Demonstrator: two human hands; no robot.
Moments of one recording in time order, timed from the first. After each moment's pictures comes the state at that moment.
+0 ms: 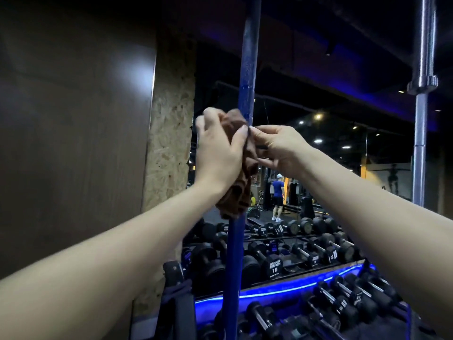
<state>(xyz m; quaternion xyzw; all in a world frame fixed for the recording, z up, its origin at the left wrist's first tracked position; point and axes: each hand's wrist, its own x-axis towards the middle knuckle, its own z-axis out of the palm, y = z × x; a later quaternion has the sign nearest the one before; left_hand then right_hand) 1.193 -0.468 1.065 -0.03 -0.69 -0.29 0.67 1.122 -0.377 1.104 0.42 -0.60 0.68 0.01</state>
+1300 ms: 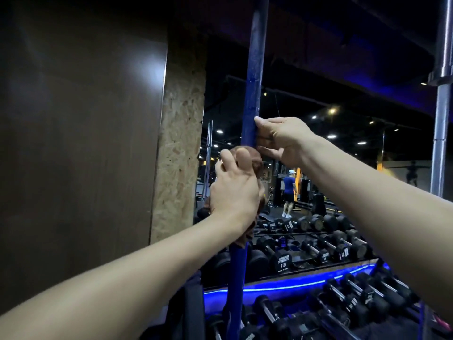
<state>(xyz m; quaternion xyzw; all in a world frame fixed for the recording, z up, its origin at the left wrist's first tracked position) 1.181 -0.450 1.012 0.17 -0.85 -0.06 0.50 1.118 -0.382 1.106 0.39 -0.62 0.68 0.02</state>
